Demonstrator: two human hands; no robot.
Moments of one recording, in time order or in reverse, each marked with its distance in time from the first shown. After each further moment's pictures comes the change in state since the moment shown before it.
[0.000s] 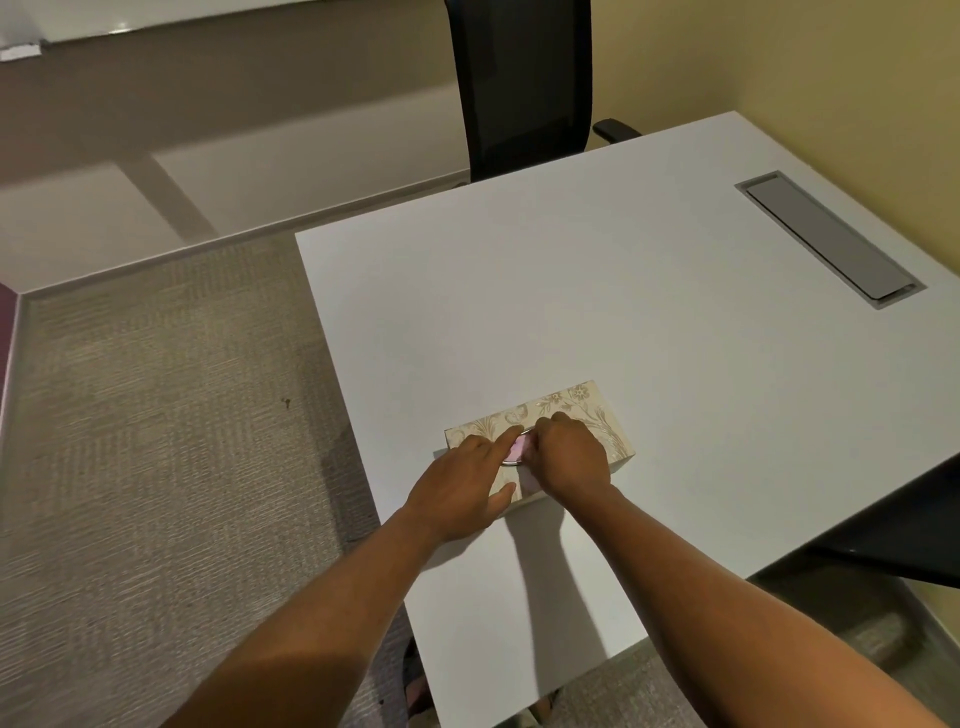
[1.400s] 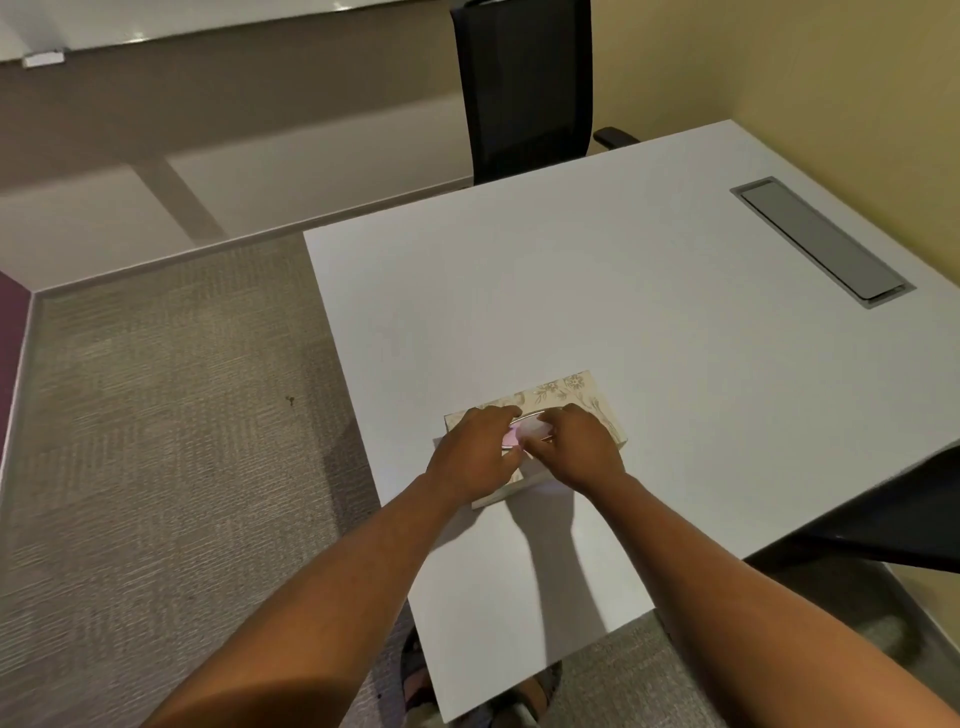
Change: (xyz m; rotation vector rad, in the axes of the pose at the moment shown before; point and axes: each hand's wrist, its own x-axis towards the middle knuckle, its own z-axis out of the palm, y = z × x) left_hand 0.018 0.024 -0.007 -0.176 0.047 -0.131; right_hand -0.021 0.021 -0.018 0.333 -0.016 -0.035
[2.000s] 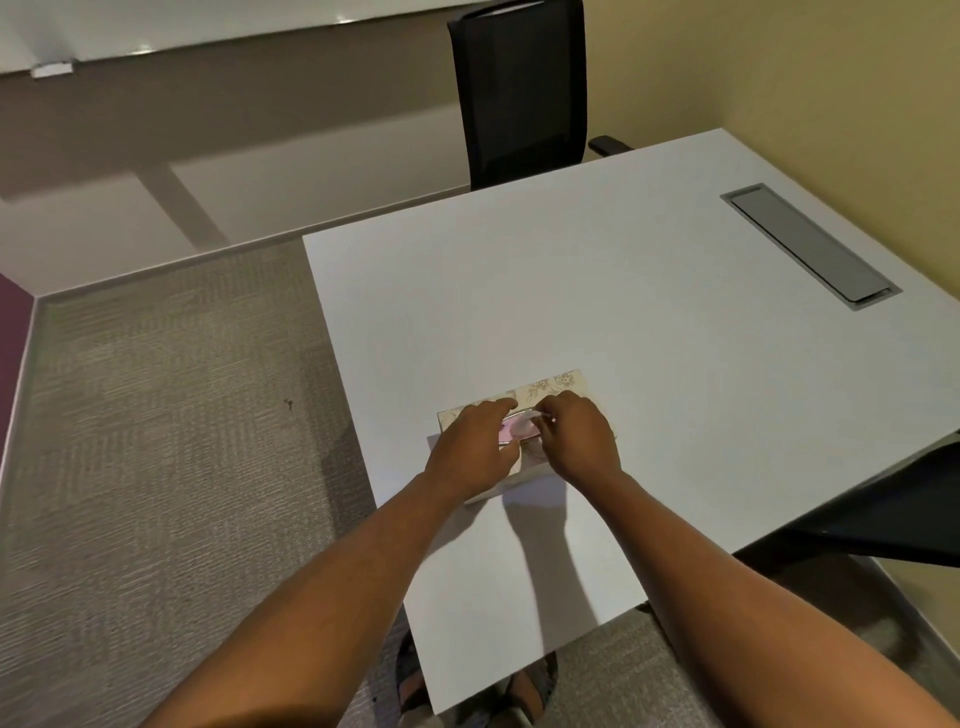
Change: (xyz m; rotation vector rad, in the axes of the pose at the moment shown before) left_hand -0.006 0.014 0.002 -0.079 0.066 -0.038; right_hand -0.010 -0.007 -0.013 -0.085 0.184 -0.074
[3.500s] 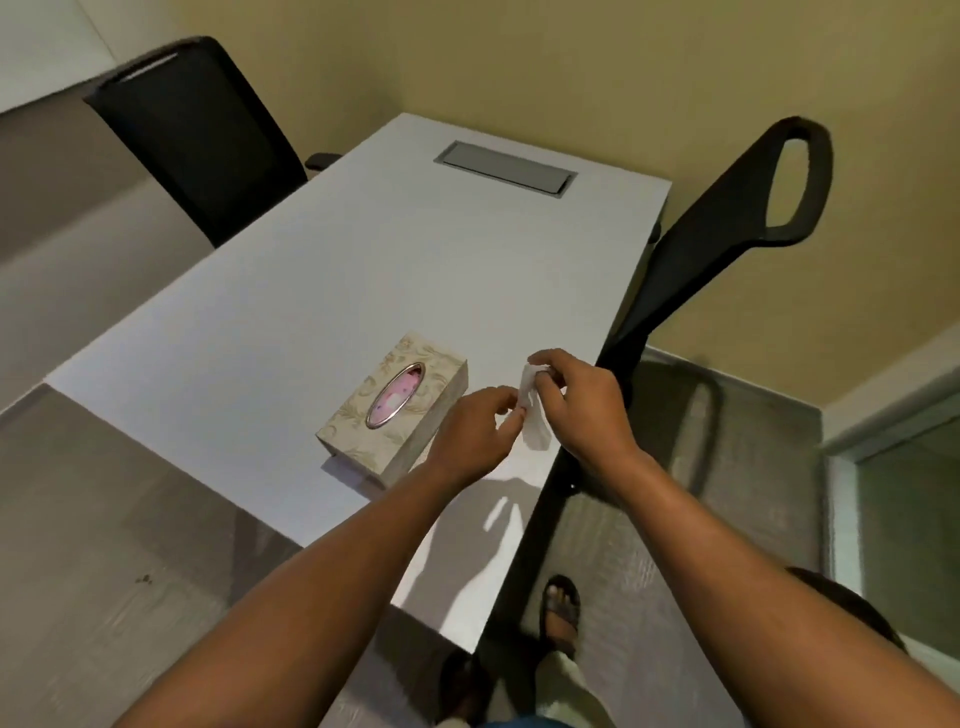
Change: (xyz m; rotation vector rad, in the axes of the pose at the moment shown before) left_hand -0.063 0.074 0.042 -0.177 -0.323 0.610; right_hand -0.186 -0.007 -0.056 0.201 0.625 0.452
